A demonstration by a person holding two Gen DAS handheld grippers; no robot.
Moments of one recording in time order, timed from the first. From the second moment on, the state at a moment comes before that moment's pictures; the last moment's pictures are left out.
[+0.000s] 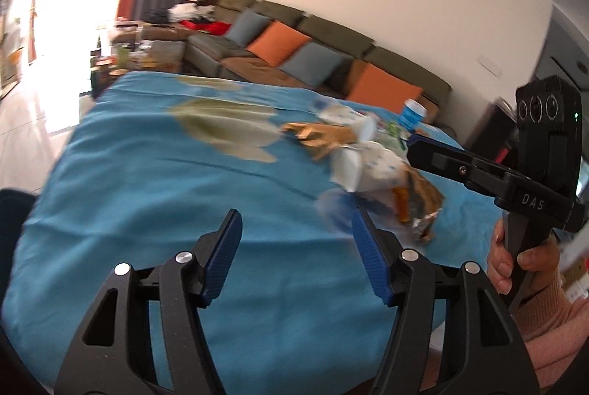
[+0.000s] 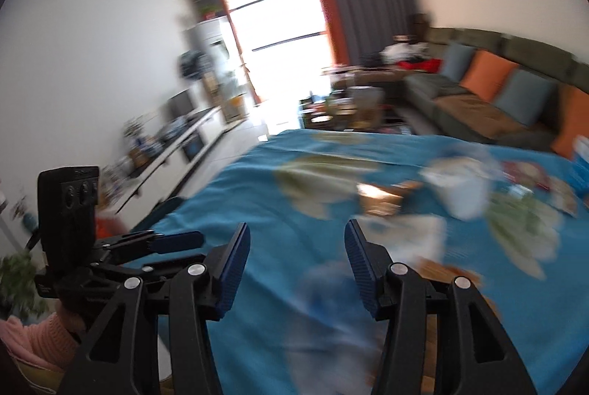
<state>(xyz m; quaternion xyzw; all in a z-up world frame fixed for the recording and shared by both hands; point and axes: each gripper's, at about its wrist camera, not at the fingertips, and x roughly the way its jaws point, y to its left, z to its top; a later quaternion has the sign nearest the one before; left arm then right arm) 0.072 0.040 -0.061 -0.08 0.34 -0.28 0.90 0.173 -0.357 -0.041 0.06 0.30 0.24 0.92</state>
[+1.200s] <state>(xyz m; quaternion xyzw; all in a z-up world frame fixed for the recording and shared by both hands) 0.143 -0.075 -0.086 -0.06 0.41 -0.35 0.84 0.155 -0.448 -0.098 0.17 0.34 0.19 0.91</state>
